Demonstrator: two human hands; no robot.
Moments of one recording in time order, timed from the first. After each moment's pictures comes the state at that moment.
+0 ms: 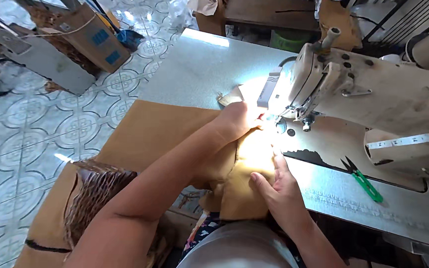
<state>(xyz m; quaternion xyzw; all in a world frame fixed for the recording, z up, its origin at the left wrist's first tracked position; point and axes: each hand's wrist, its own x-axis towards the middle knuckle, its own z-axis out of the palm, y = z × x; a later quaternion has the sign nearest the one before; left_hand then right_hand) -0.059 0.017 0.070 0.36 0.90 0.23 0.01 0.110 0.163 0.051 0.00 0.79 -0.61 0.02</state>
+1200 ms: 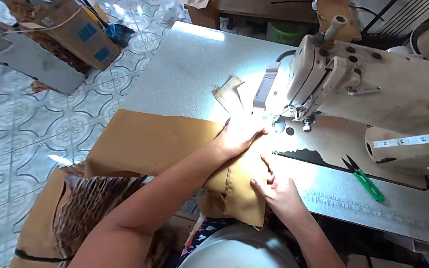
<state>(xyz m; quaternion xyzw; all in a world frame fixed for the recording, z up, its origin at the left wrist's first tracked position) -0.048 0.027 -0.002 0.42 0.86 0.27 -0.12 0.102 0.177 0.019 0.05 0.82 -0.56 0.11</state>
